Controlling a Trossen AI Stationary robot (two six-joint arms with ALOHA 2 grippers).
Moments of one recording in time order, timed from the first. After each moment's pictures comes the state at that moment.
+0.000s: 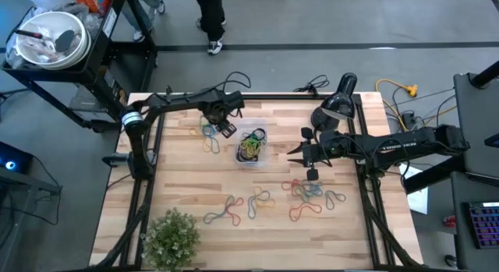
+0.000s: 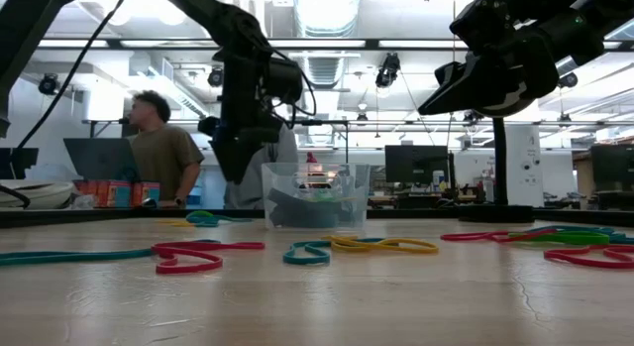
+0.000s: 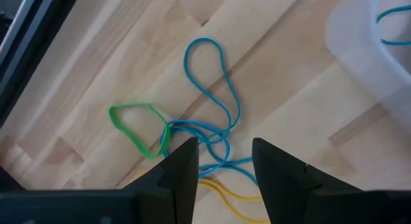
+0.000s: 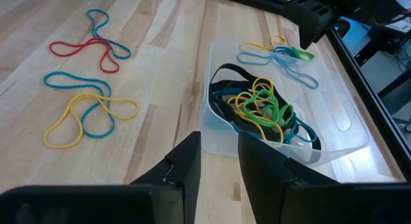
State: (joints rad) left arm 0.48 1.84 1.45 -1.07 -0.23 -0.31; right arm -0.06 1.05 0.47 0.08 -0.03 -0.25
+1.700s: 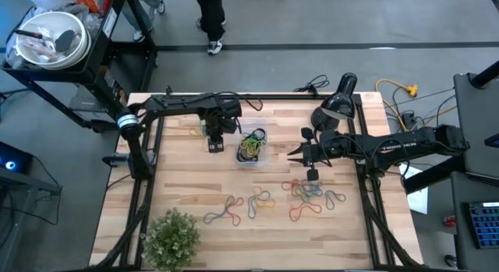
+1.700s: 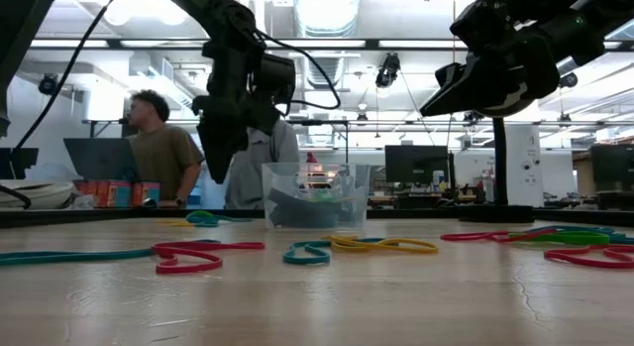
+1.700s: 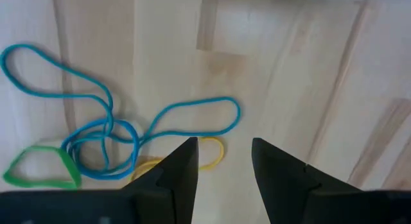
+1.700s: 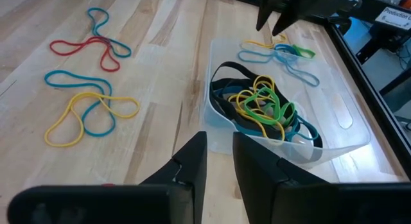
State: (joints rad) left arm 0.43 1.80 1.38 -1.15 0.07 0.27; right arm -0.06 1.05 0.47 0.08 -0.03 -0.24
